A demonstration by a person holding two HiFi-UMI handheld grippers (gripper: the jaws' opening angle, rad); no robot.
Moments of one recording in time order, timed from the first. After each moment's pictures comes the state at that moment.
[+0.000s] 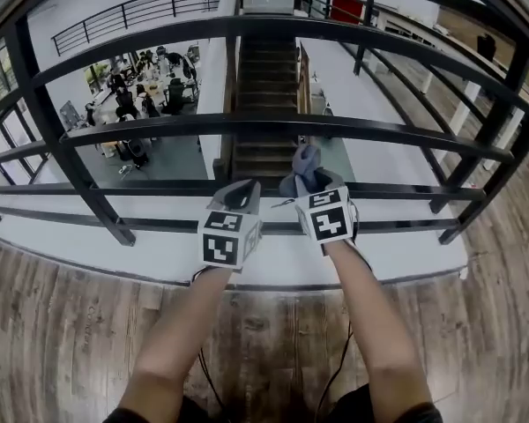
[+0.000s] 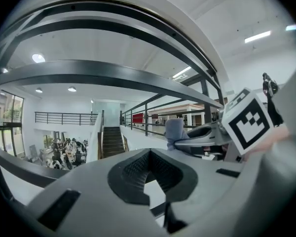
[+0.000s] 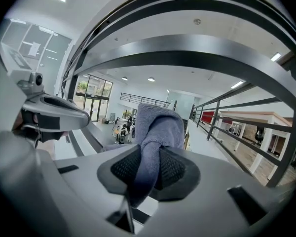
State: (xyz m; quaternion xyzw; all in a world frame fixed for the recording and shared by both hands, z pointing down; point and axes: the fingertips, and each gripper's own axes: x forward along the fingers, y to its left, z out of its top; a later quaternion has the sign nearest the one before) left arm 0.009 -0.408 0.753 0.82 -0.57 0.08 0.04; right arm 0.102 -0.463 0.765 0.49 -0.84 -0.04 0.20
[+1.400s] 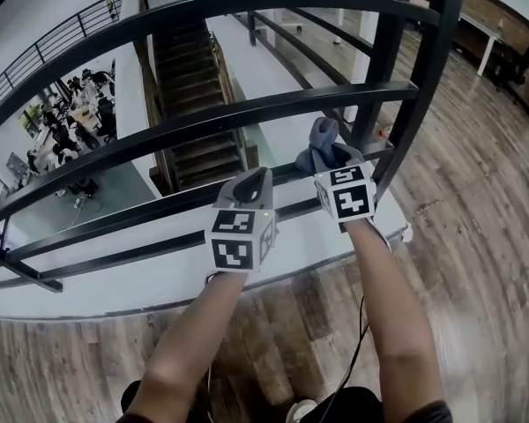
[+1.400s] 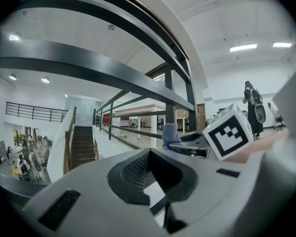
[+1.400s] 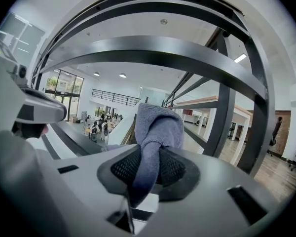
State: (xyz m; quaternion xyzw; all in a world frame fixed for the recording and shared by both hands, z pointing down) left arm 0.441 -0.467 0.756 0.89 -0.45 0.06 0.04; right arm 0.564 -0.527 0.775 0.63 -0.76 -0.02 0.19
